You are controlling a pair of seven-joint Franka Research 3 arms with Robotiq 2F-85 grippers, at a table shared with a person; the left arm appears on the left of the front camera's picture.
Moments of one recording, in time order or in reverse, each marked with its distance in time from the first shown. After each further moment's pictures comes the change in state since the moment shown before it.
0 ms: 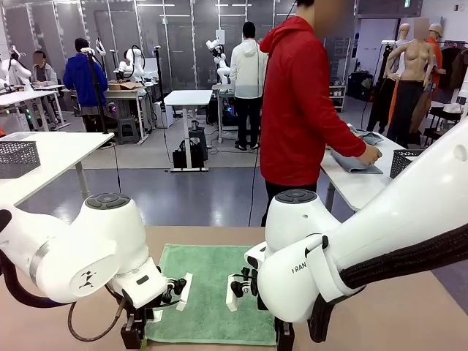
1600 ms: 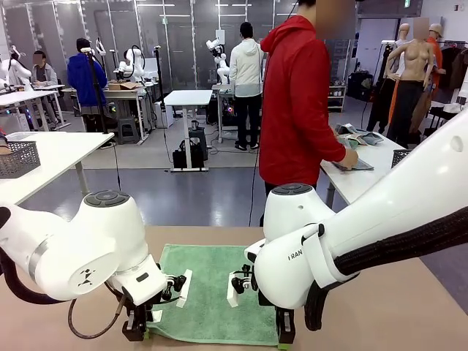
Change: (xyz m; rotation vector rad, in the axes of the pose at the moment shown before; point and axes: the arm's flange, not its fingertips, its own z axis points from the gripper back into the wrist) left arm -0.001 0.002 0.003 0.012 0.004 0.008; right arm 0.000 -0.009 0.004 0.044 0.031 -0.002
